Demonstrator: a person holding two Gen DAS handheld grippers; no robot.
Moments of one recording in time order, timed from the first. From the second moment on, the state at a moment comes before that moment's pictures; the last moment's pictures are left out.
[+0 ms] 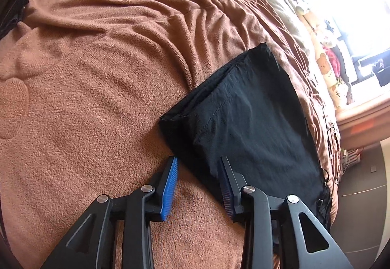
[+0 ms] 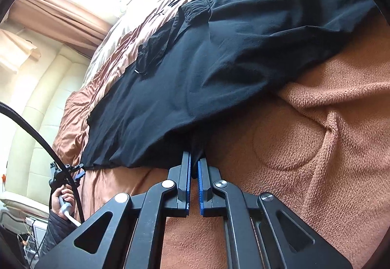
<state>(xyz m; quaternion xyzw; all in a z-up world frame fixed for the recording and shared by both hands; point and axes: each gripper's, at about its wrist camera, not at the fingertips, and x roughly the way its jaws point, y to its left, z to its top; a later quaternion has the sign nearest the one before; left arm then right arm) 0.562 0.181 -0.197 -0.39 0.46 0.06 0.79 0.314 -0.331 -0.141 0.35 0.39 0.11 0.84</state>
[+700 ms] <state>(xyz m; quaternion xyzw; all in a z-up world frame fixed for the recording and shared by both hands) 0.576 0.179 -0.201 -0.39 0.44 0.06 0.81 0.314 -0.354 -0.174 0.44 0.37 0.14 0.80</state>
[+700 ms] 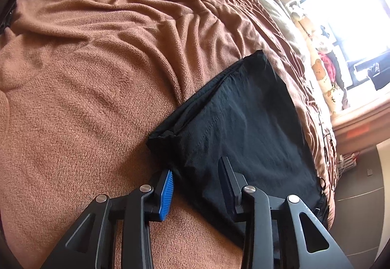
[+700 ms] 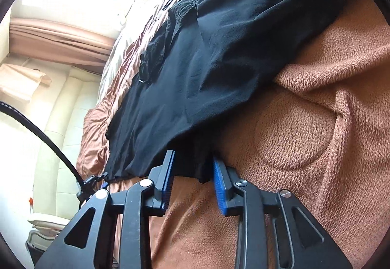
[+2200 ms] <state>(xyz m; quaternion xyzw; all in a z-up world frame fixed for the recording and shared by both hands) 0.418 0.247 -0.148 -0.41 0.38 0.06 0.83 0.257 -0.311 -0.144 0.39 0.37 0.16 0.82</state>
